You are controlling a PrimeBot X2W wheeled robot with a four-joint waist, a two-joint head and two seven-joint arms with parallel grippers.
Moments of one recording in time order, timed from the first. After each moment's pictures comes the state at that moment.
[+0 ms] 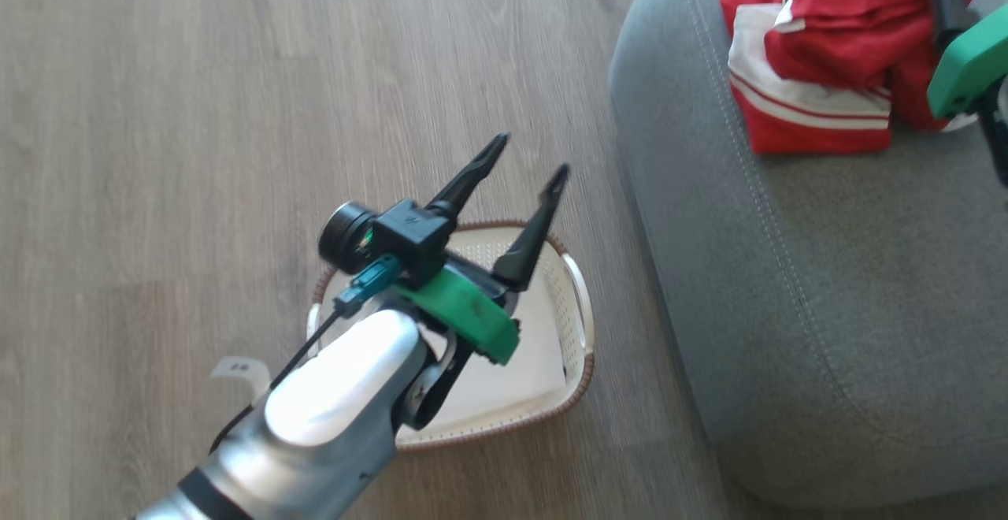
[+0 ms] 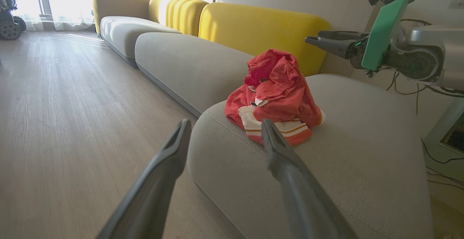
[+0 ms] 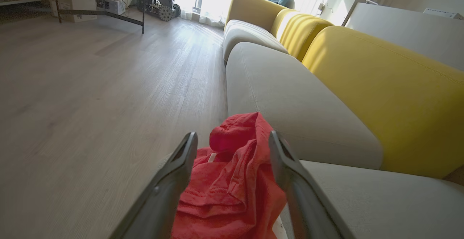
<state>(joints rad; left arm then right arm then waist) -0.77 0.16 -0.96 0.36 -0.63 0.14 -0.24 -1.01 -0.41 0.24 1.00 0.20 0.13 -0.25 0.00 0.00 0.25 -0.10</state>
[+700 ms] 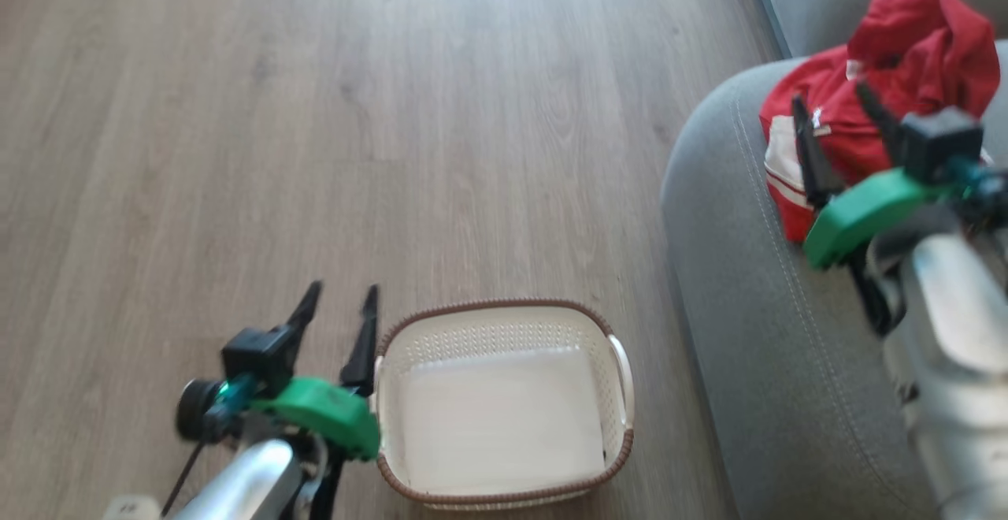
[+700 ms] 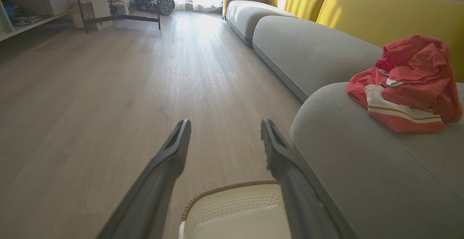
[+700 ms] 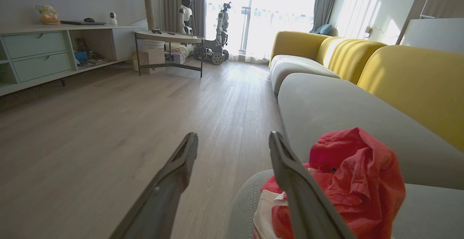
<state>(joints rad) -0.41 0.30 -0.76 0.40 -0.71 0.26 -0.25 -0.62 -0.24 0.12 0.72 0.17 0.13 -0.25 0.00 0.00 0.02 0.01</state>
